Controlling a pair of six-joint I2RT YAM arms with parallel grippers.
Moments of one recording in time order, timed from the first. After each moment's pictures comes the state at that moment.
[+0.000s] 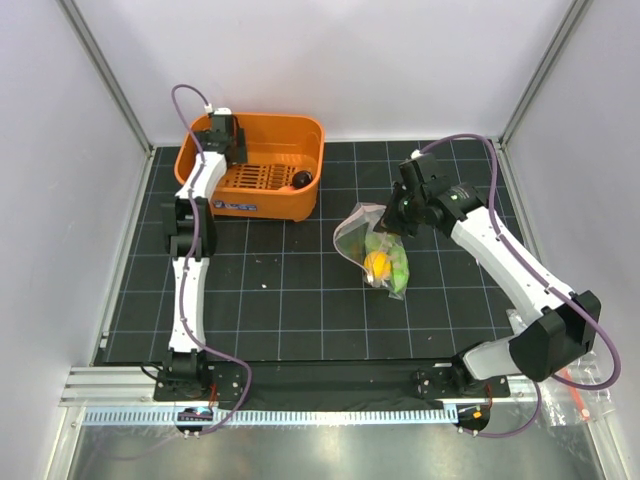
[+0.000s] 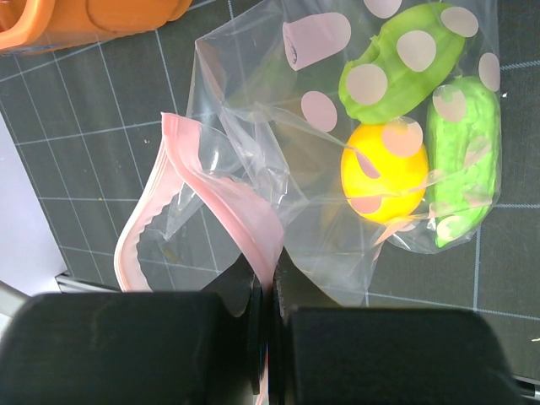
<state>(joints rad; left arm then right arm) -0.07 2.61 2.36 -0.44 -0.36 -0.07 0.46 1.39 1.36 -0.86 -0.06 0.79</state>
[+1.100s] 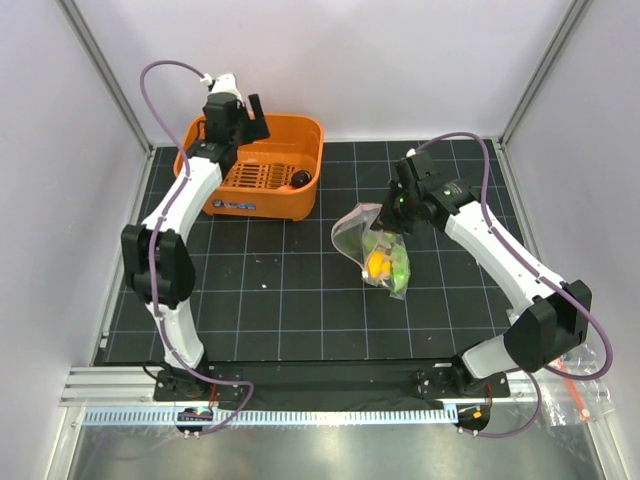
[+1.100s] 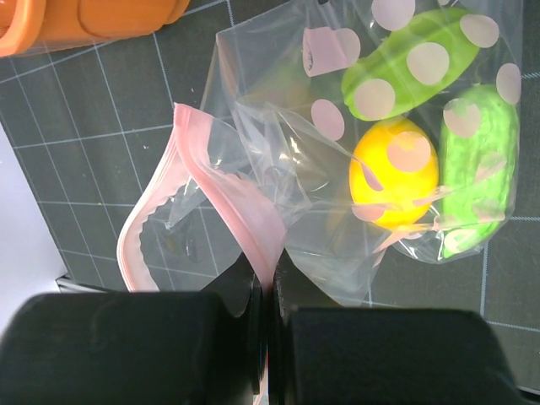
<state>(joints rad) -0.21 1.94 1.80 -0.19 -0.18 -0.27 0.45 1.45 1.37 -0.84 -0.07 0.79</state>
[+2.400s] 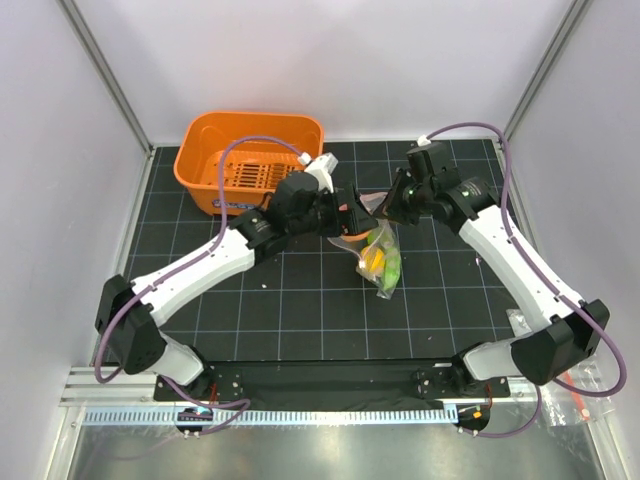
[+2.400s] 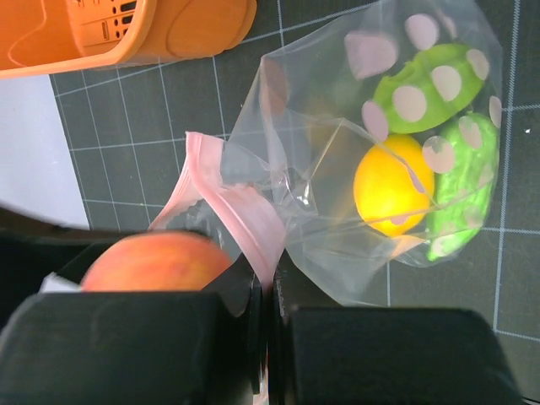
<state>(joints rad) -0.81 1.48 1.31 -0.22 0.14 -0.74 0.45 1.38 1.44 -0.85 -0.09 0.78</state>
